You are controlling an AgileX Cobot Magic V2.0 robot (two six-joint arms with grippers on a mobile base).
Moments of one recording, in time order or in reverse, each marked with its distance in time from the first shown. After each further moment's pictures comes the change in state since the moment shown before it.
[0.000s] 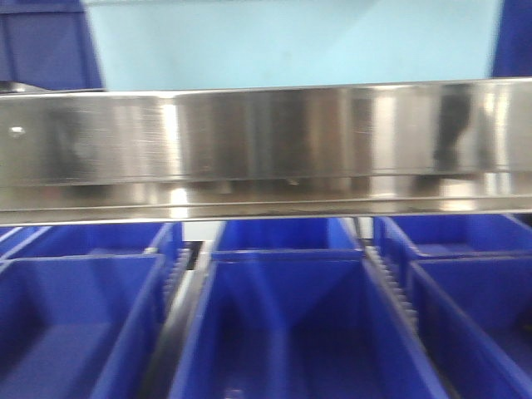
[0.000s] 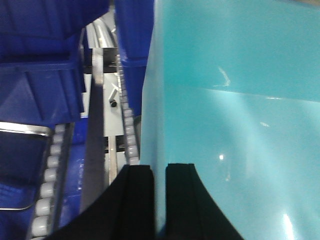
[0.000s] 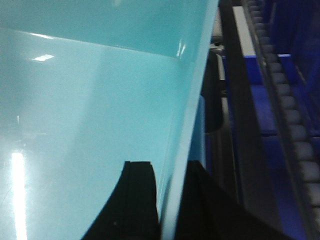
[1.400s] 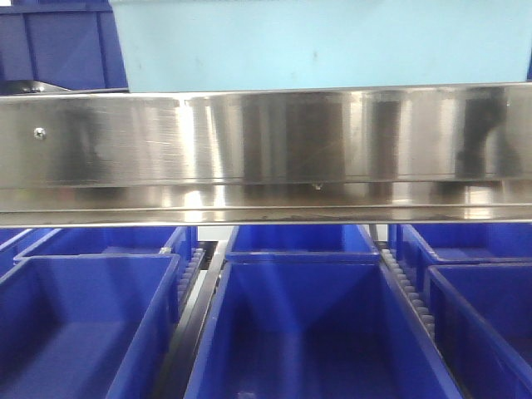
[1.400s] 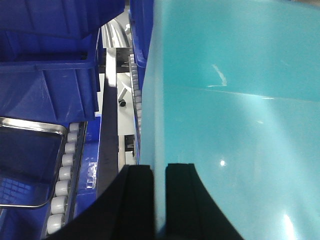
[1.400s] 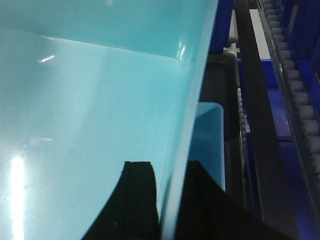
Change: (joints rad) left arm 0.000 0.000 0.000 0.000 0.000 0.000; right arm 0.000 0.000 0.000 0.000 0.002 0.000
